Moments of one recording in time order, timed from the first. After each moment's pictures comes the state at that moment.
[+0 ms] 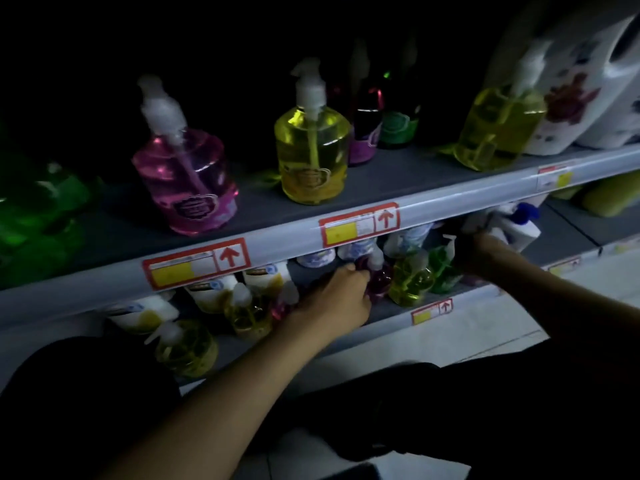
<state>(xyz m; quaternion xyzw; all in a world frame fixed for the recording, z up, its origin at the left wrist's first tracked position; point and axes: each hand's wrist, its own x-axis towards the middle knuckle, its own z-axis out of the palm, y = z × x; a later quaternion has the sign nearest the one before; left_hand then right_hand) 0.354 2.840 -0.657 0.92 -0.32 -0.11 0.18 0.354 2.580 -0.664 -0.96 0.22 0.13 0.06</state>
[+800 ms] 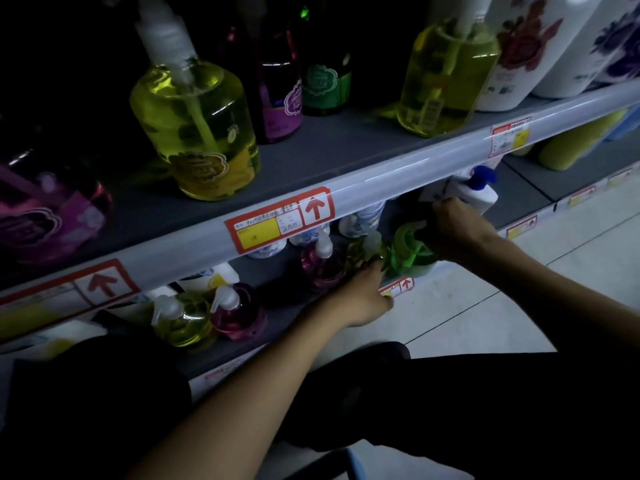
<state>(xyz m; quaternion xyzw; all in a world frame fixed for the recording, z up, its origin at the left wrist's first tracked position) 0.358 2.733 -0.717 0.84 -0.30 -0.33 0.31 0.343 2.558 -0.651 -0.97 0.19 0.07 0.11</state>
